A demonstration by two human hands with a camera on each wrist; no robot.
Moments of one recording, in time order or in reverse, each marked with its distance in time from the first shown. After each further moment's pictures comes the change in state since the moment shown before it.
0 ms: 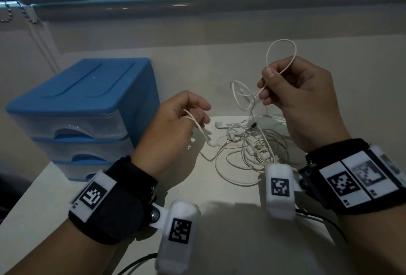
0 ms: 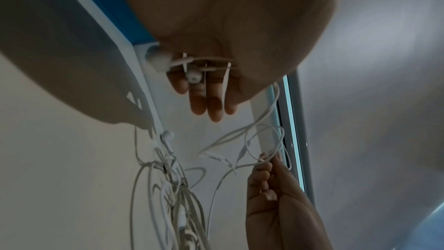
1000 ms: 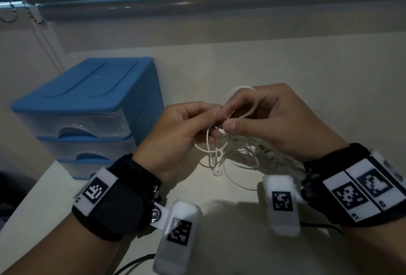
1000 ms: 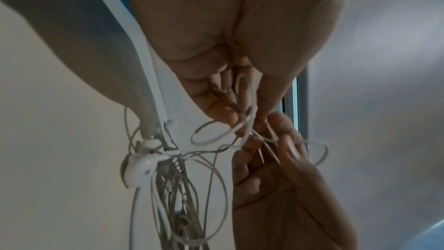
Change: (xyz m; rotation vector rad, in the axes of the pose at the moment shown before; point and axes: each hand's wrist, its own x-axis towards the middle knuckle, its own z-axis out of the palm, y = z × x) left_hand -0.003 0.004 0.005 -0.406 -0.145 -0.180; right_hand -0.022 -0.014 0.016 0.065 -0.620 0.011
